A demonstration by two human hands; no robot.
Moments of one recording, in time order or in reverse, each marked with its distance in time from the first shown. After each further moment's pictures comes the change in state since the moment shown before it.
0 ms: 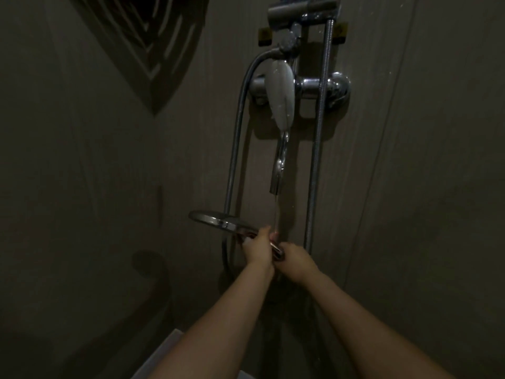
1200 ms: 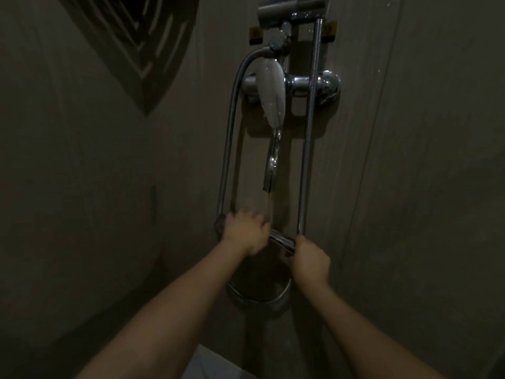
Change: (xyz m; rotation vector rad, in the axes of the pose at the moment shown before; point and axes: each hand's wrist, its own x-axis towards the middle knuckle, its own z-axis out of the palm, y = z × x) left_hand 0.016 0.049 -0.008 2.167 -0.336 0.791; right_hand -0.013 0.026 0.003 -0.296 0.398 0.112
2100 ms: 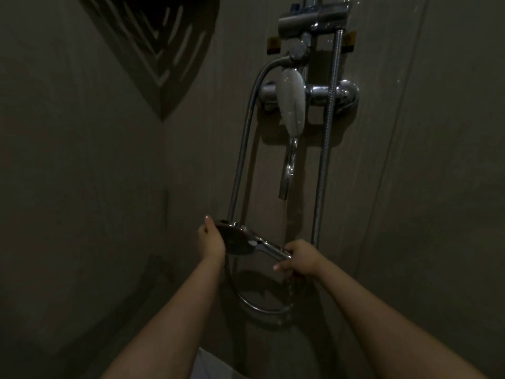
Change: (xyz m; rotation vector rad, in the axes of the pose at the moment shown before) left_hand -0.021 -0.059 0.014 -1.503 0.494 -0.840; right_hand 0.032 -0.026 -0.016 0.310 -0.571 -0.110
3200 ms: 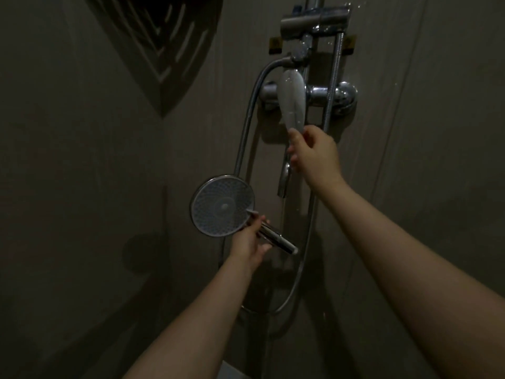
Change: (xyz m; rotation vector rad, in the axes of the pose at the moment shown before) left_hand -0.045 0.002 0.044 -0.610 -0.542 -0.359; right_hand -0.026 -0.109 -0.116 0.546 0.701 -0.487
